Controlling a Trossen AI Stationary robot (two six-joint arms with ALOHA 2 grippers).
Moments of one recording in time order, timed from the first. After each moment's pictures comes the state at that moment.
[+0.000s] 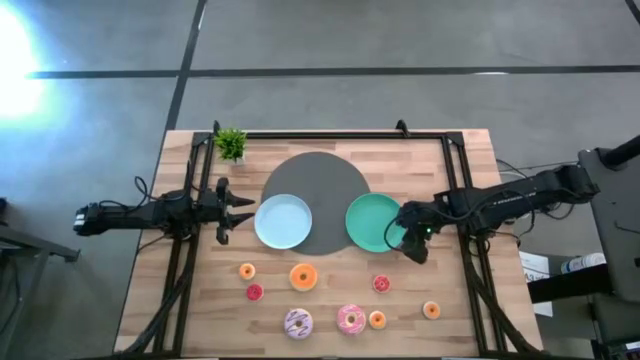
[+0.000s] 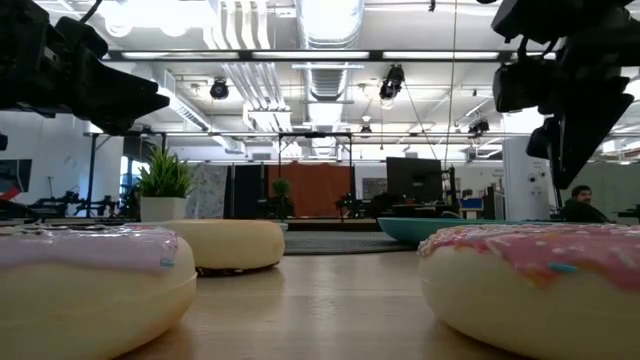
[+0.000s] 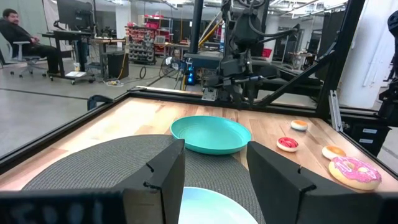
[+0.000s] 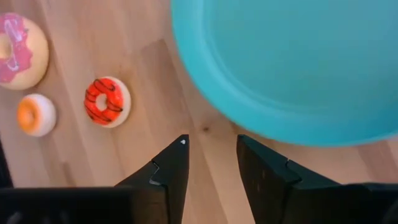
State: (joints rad) left arm 0.01 0.08 0.01 0.04 -0.10 -0.09; right arm 0.10 1.08 0.60 -0.65 -0.17 0.57
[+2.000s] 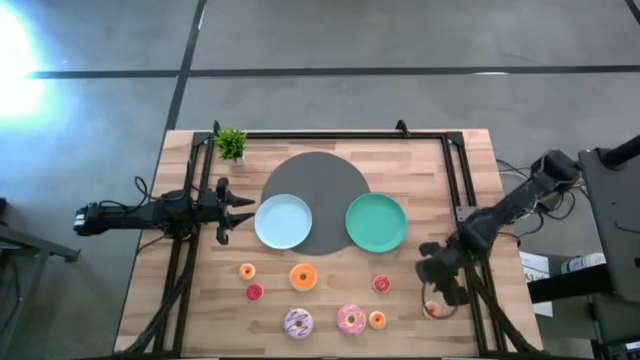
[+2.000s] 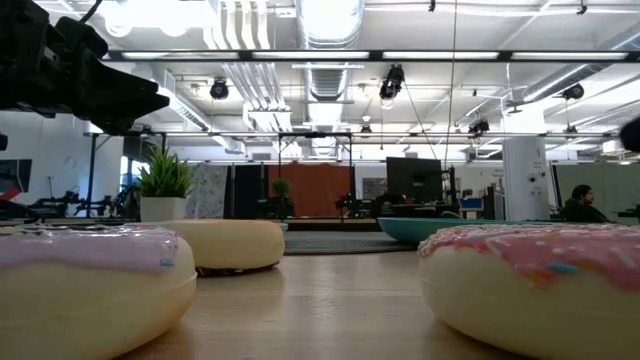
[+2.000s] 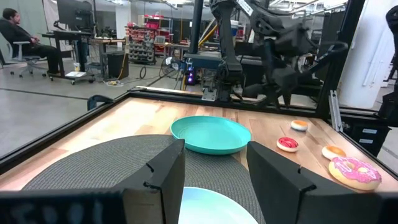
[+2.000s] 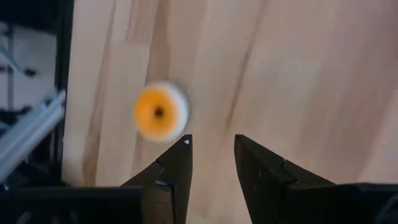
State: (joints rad) left arm 0.01 0.08 0.01 0.04 -0.10 -0.09; right arm 0.67 1.15 0.60 -0.64 -0.26 0.56
